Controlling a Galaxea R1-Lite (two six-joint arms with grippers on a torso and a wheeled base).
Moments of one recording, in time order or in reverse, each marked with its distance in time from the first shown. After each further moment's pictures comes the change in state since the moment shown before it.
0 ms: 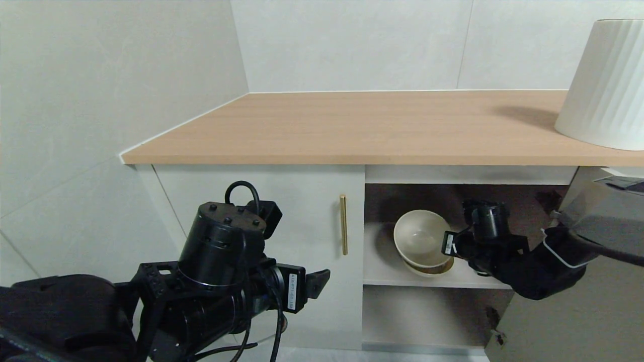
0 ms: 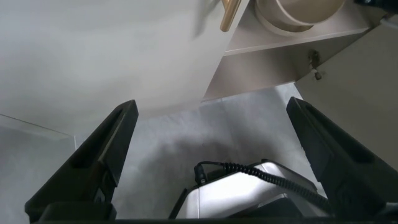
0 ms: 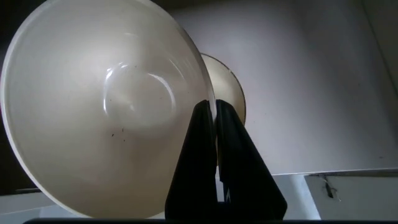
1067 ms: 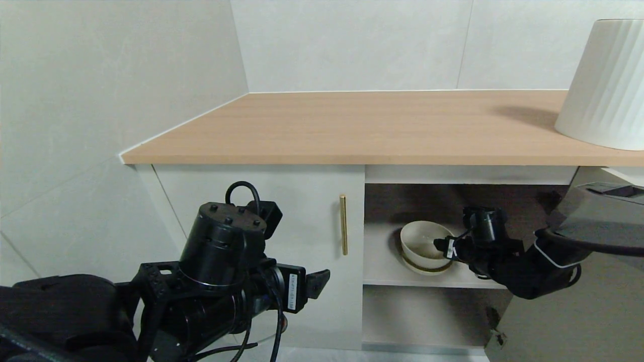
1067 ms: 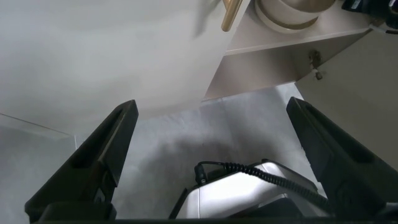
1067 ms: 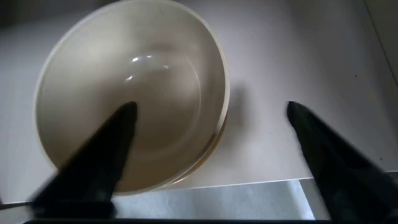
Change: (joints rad) left arm 0.001 0.002 0.000 0.000 0.000 0.000; right arm -0.028 0.071 -0.032 -0.002 -0.002 -0.007
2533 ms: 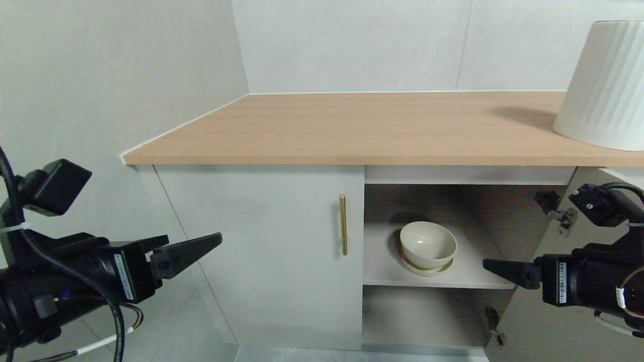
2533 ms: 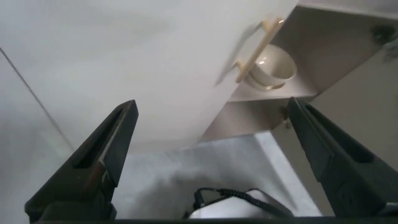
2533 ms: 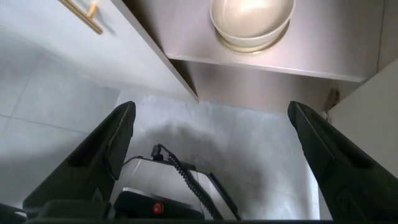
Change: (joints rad) left arm 0.361 -0.507 0.122 0.096 -0.295 0.081; right arm 0.220 -1.009 0.306 0.666 0.165 -0.010
